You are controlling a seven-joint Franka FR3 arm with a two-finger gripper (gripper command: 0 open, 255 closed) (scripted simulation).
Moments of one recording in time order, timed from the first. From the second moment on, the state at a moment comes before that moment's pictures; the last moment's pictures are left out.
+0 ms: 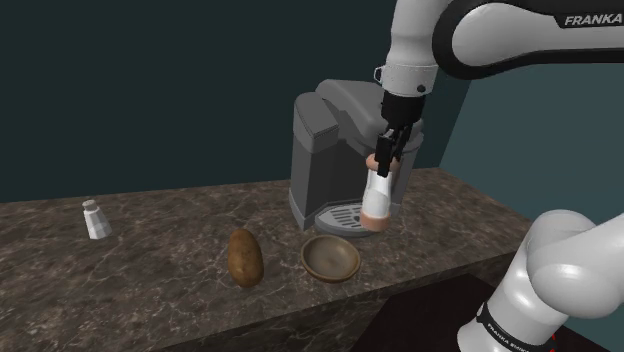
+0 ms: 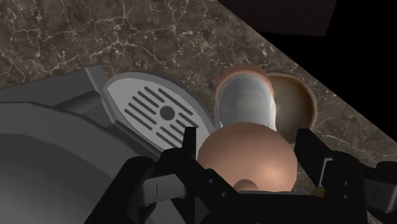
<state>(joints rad) 0.03 -0.66 0.25 -2.32 0.00 1.65 0.09</state>
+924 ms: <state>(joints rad) 0.03 -0.45 0.35 -2.16 0.01 1.69 0.21</state>
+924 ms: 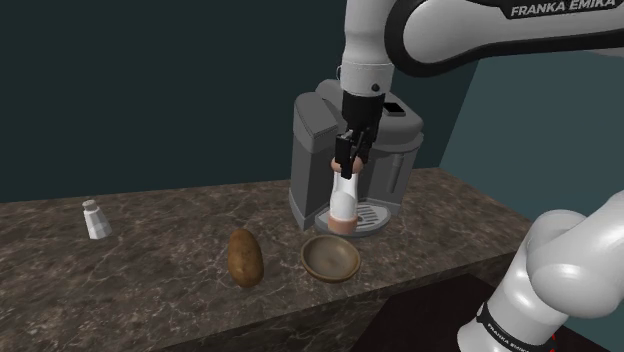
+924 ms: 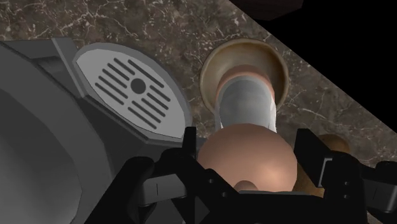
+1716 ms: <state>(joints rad) 0.03 -0.44 0.37 -2.31 0.01 1.85 0.23</state>
